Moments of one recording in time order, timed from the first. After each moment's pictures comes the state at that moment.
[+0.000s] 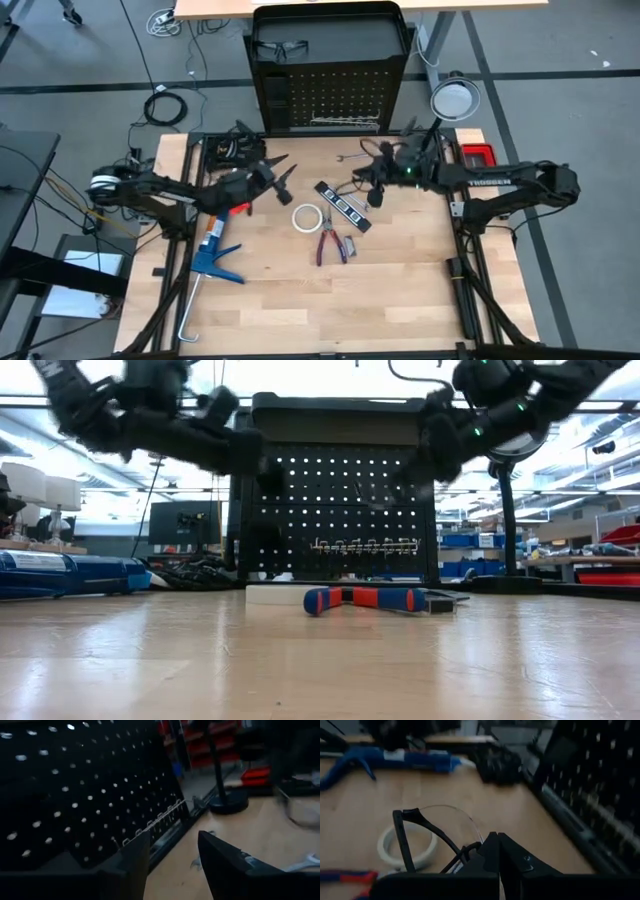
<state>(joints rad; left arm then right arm) 0.15 1.35 0.43 0.94 -0.57 0.28 -0.32 1.19 0.59 0.23 0.02 -0.09</state>
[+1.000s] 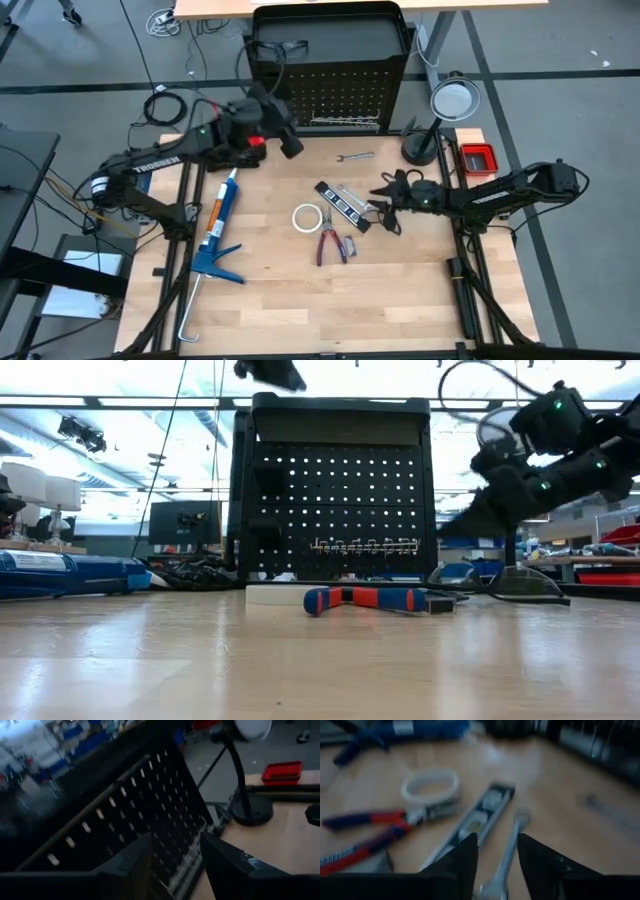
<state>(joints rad) 0.31 1.35 1.40 -0.28 -0.46 0.30 -0.17 1.20 0.14 0.70 0.14 0.09</state>
